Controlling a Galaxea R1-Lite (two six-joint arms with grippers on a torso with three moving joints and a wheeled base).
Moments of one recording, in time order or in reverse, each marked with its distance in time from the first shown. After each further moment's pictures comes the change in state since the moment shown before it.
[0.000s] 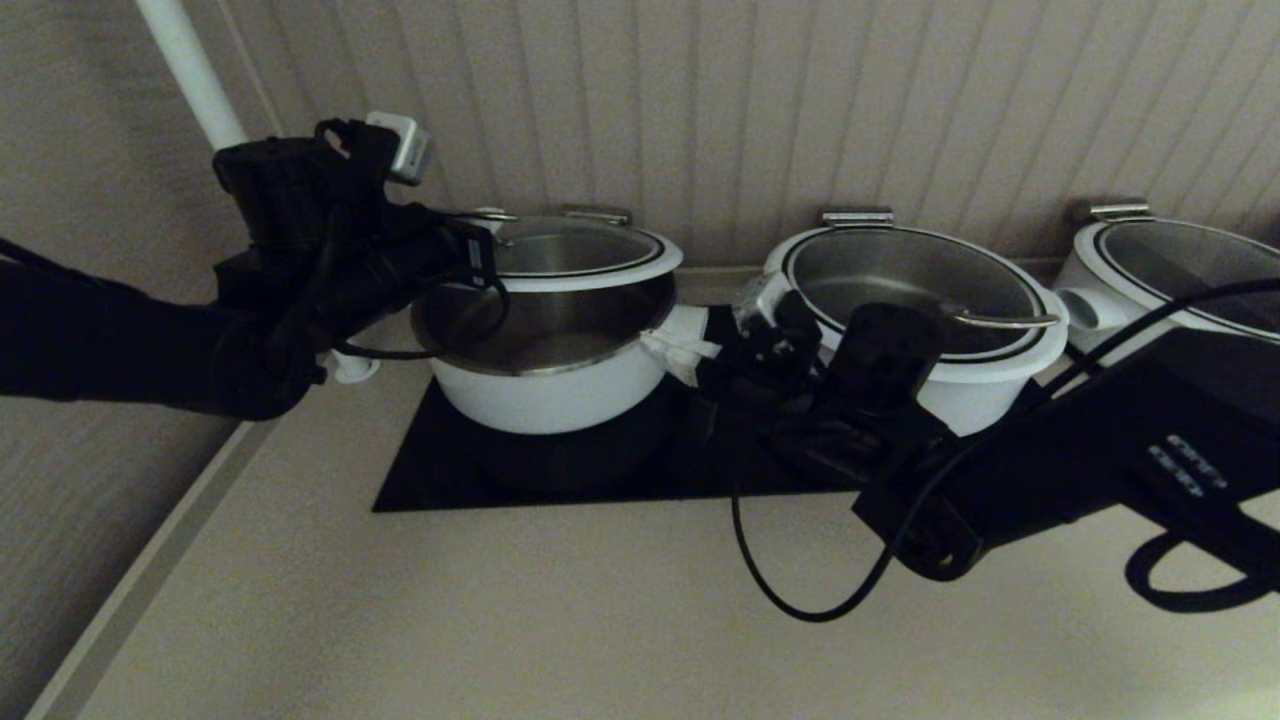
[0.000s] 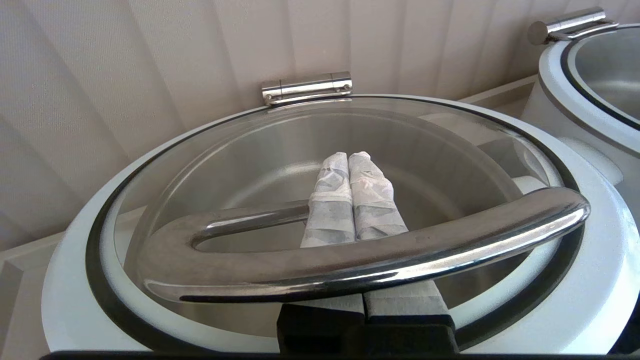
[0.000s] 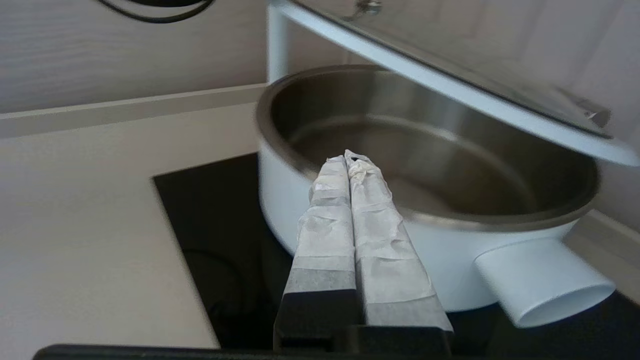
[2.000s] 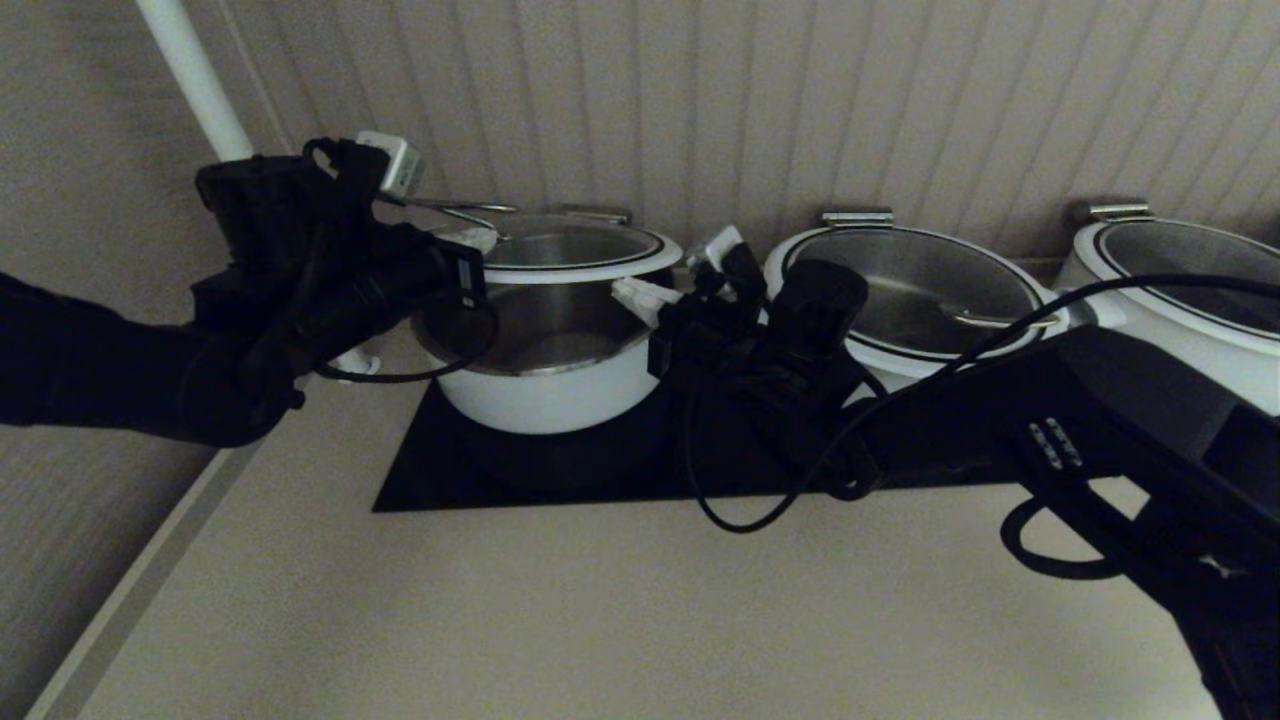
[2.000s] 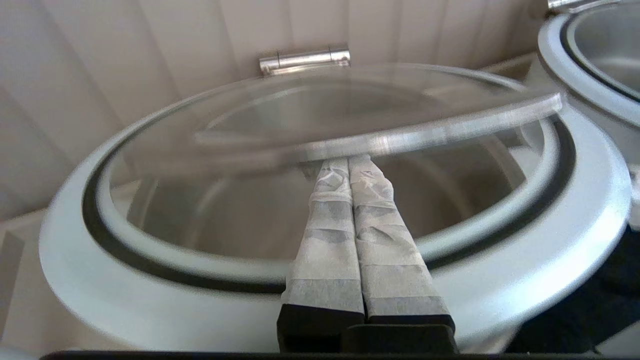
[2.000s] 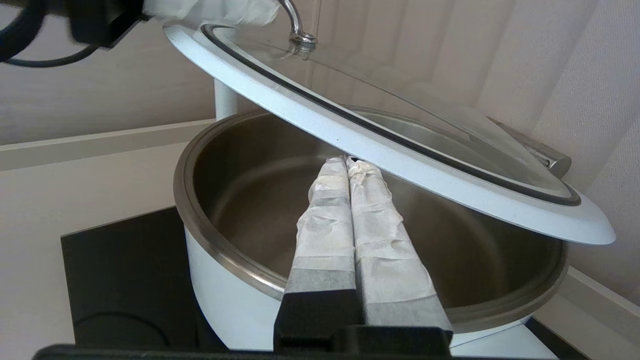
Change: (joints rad) left arm 0.002 -0.049 0.105 -0.001 0.000 0.001; right arm -0.011 0.169 -0.432 0.169 -0.043 -0.001
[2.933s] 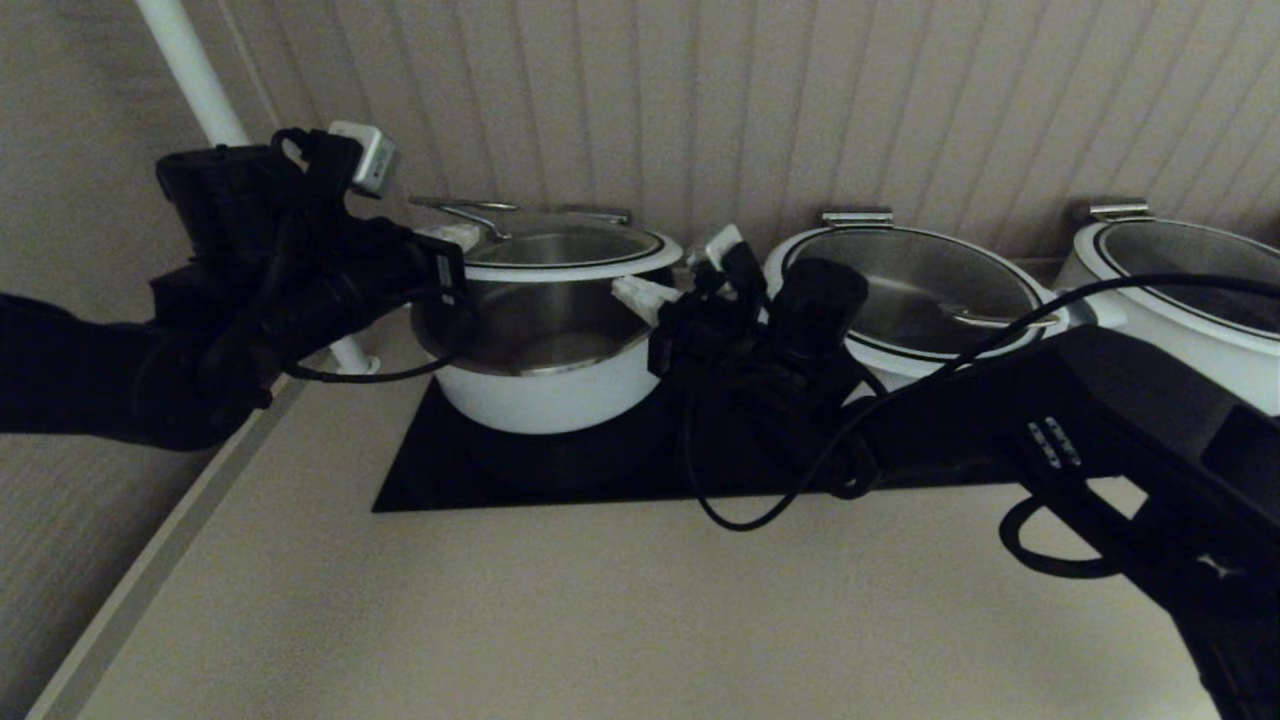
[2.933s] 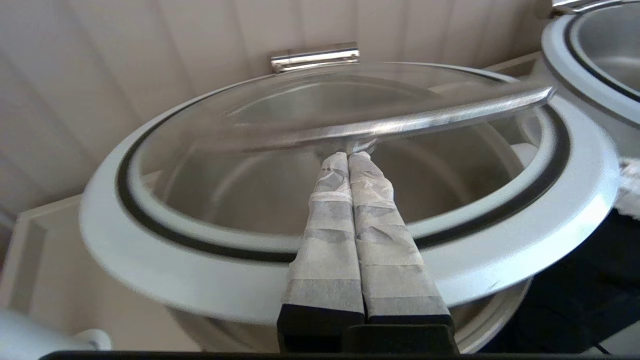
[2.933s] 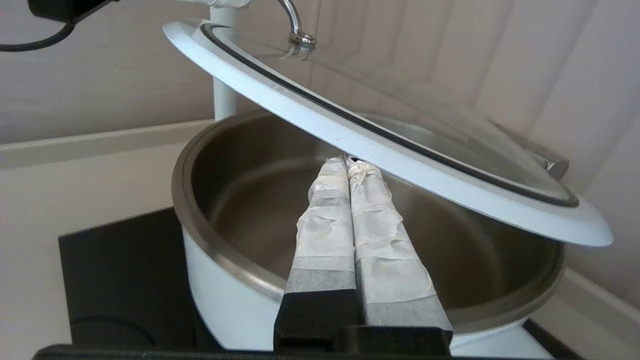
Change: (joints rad) left arm 0.024 -0.052 0.024 0.031 0.000 0.001; right arm -0.006 0.005 -0.014 0.002 0.000 0.000
